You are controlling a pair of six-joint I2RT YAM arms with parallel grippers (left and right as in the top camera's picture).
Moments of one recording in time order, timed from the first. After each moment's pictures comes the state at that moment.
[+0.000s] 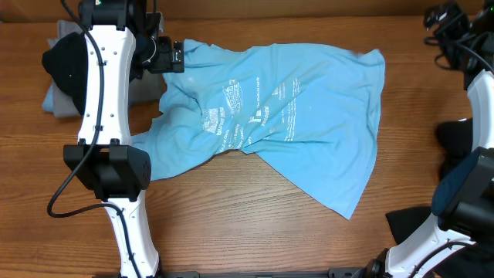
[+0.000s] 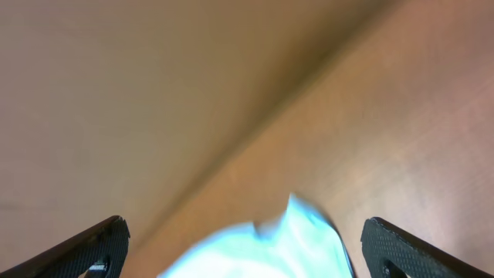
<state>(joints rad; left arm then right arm) -0.03 2.26 2.50 -1.59 0.09 -0.09 -0.37 1.96 1.71 -0.39 -0.35 0.59</state>
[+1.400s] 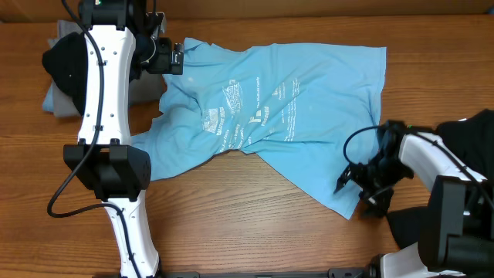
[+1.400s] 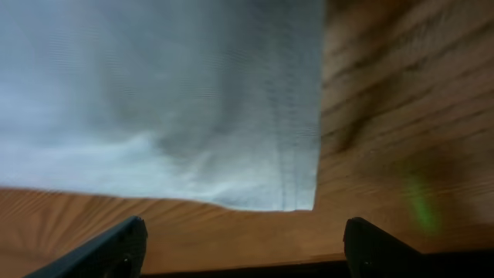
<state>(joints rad) -0.03 2.26 2.50 -1.59 0.07 -0.02 -0.11 1.70 0.89 -1.13 -0.33 0.53</state>
